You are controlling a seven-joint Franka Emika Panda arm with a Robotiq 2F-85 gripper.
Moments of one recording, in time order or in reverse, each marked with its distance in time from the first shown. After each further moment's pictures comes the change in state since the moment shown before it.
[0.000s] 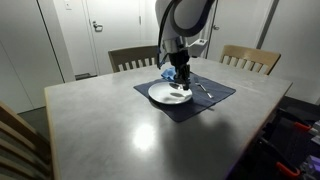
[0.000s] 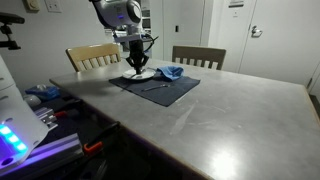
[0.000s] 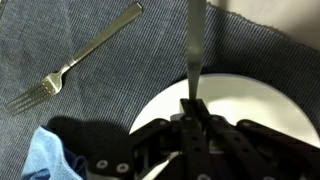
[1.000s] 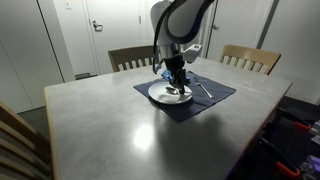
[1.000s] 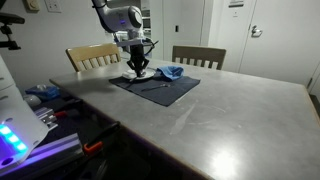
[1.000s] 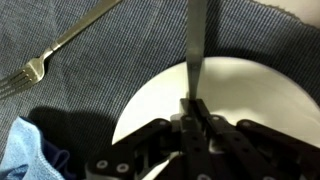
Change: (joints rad) arm 0.013 0.080 0.000 0.067 0.000 0.003 0.000
